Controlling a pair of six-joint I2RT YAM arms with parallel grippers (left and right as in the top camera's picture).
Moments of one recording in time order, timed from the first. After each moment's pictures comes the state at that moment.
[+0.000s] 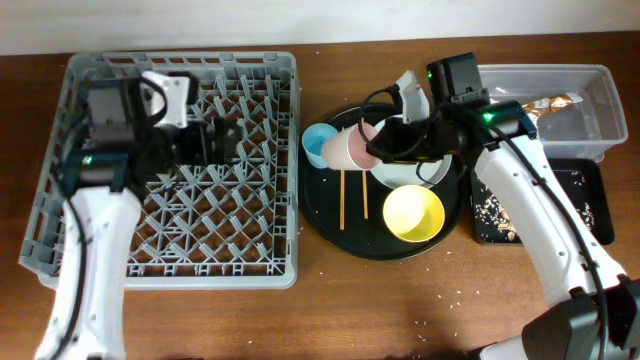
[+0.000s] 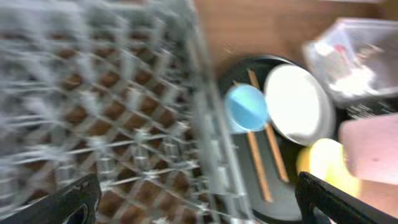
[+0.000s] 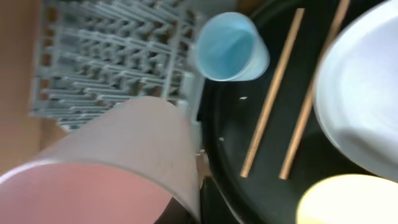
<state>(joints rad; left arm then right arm) 0.04 1.46 1.39 -0.79 0.46 0.01 0.23 1.64 1.51 -0.93 -0.58 0.26</state>
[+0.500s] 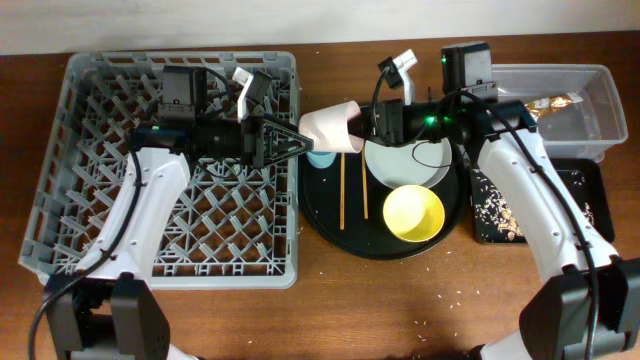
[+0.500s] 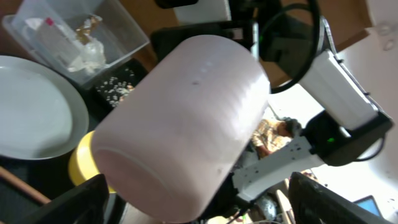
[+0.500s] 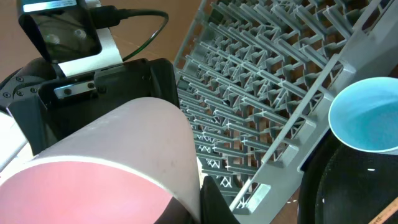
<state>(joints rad) -0.12 1.71 1.40 -0.58 1.44 -0.03 0.17 1.69 1.47 -0.62 -1.10 0.25</state>
